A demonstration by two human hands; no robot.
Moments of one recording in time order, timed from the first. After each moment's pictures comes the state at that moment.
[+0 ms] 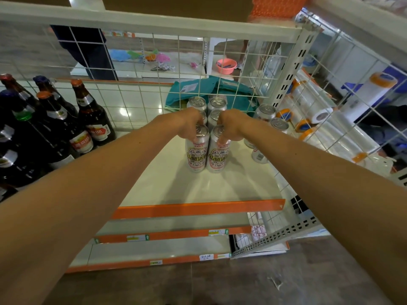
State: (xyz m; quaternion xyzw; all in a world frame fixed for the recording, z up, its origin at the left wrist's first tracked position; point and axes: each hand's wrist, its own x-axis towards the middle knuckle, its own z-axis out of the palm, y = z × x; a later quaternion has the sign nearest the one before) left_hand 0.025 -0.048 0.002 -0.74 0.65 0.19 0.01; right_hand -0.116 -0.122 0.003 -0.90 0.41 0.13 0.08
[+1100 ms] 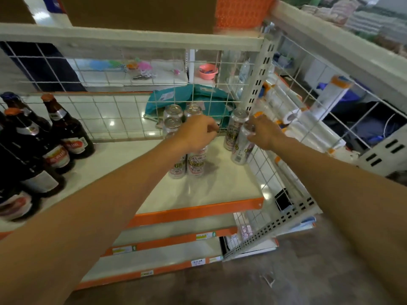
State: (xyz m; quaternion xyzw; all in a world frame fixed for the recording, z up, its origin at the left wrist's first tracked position) left_hand -0.057 -0.053 0.008 -0.68 0.65 0.20 -0.27; right_hand -0.250 -0.182 -0.007 -0.85 0.52 -0.02 0.11
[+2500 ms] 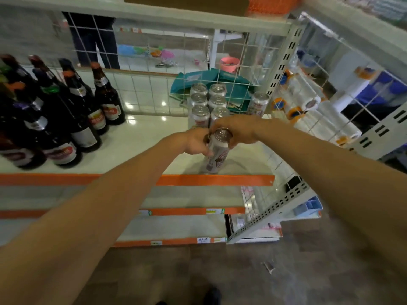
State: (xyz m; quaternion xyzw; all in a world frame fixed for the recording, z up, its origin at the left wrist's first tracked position) left_hand -0.039 0.041 -0.040 -0.69 0.60 0.37 -0.16; right_hand -0.184 -0.057 0.019 -0.95 0.24 0.18 0.08
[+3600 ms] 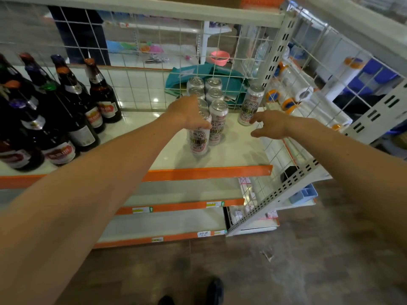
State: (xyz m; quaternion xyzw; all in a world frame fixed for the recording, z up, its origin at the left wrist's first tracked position) left_hand -0.017 0.036 -0.003 -0.79 0.58 0.15 -0.13; right_hand -0.253 -0.067 0.019 -0.88 0.44 0.15 0.09
